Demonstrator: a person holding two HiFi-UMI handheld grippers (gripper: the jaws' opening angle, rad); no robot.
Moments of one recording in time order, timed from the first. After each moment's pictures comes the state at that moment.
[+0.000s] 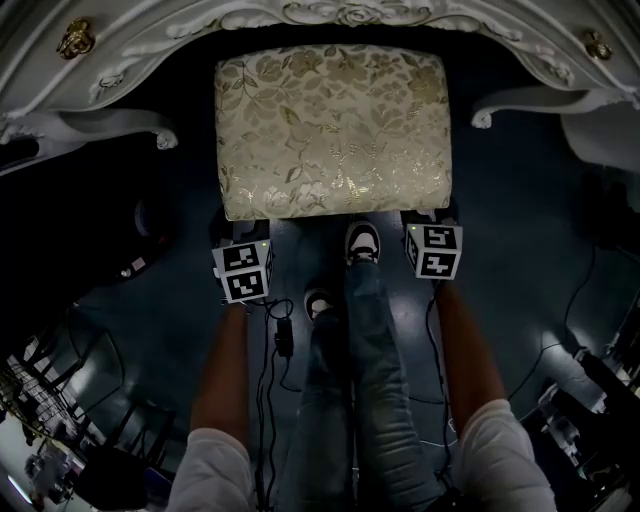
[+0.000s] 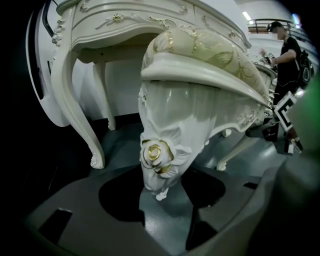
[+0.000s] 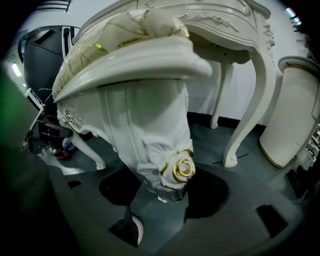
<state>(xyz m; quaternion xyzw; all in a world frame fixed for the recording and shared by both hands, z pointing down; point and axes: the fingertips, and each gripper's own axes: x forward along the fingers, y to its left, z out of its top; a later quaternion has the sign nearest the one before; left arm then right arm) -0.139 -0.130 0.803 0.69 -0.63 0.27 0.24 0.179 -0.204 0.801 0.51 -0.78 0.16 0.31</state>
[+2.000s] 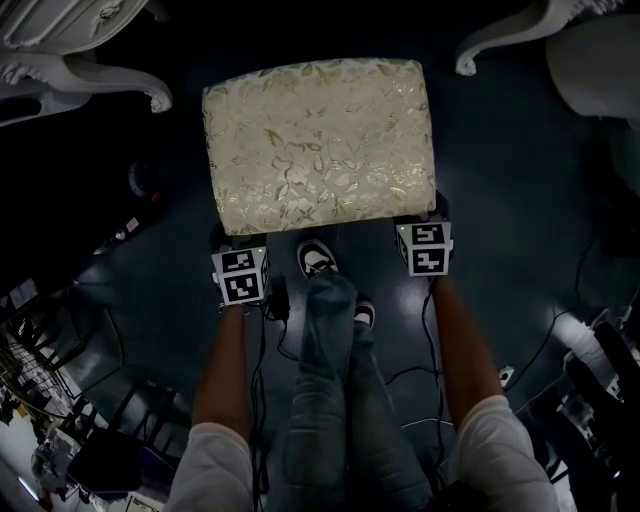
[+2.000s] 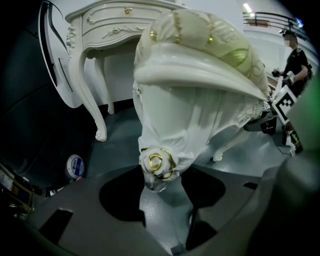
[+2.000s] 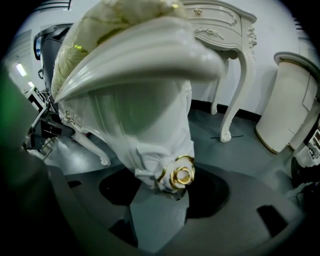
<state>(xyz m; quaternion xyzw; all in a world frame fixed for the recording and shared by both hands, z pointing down) -0.143 -0.121 0.794 0.68 -0.59 0.35 0.27 0.171 -0.191 0.807 0.47 -0.78 0.22 0.34</state>
